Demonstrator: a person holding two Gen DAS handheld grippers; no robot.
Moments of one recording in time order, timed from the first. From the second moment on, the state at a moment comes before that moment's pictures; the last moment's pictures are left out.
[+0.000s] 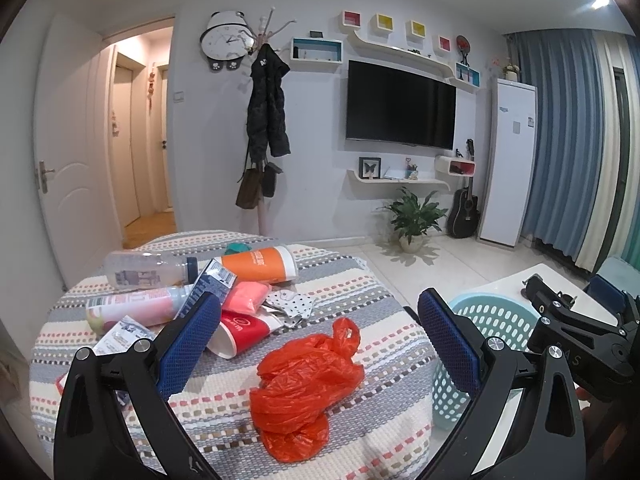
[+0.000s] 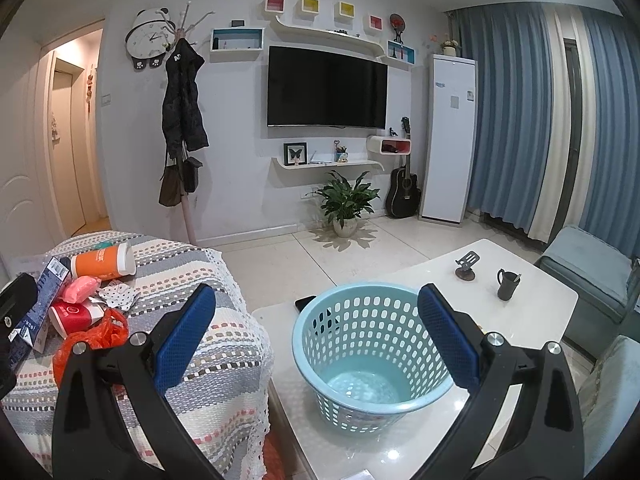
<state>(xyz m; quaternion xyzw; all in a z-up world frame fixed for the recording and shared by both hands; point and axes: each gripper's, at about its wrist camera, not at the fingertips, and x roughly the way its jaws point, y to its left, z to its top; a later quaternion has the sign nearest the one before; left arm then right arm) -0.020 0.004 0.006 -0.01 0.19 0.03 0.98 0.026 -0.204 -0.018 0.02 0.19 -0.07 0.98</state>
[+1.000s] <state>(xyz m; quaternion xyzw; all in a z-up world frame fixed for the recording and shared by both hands) -0.024 0.006 0.006 -0.02 0.18 0.03 0.98 0.024 -0.200 -0.014 0.02 0.18 -0.06 0.98</state>
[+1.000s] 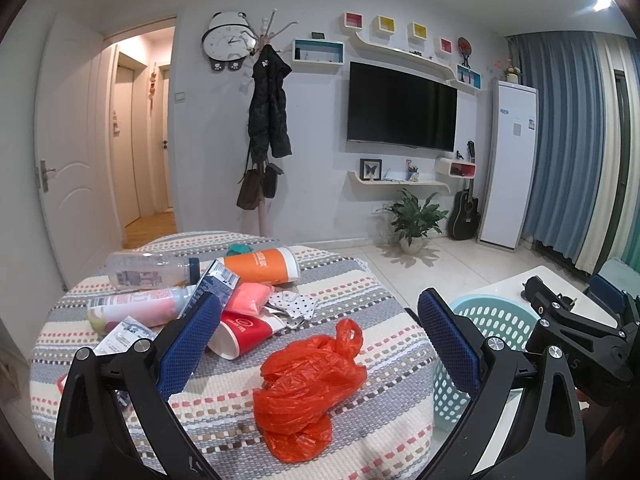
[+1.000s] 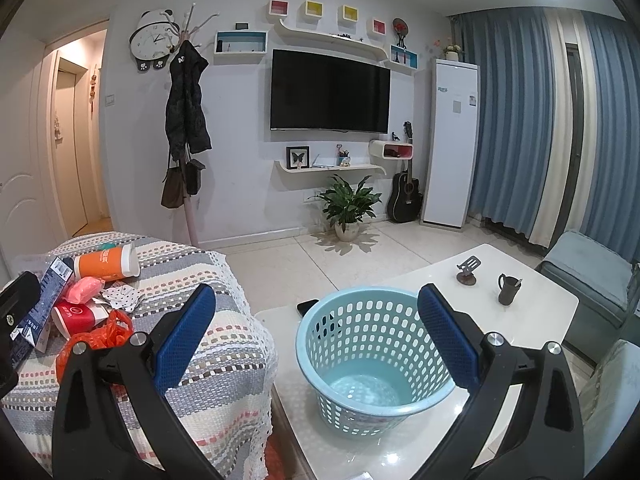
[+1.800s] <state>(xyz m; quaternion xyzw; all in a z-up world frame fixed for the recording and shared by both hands) -0.053 0.113 0.016 -0.03 0.21 0.15 0.97 0.033 -0.129 -0.012 0.00 0.21 0.10 0.97</state>
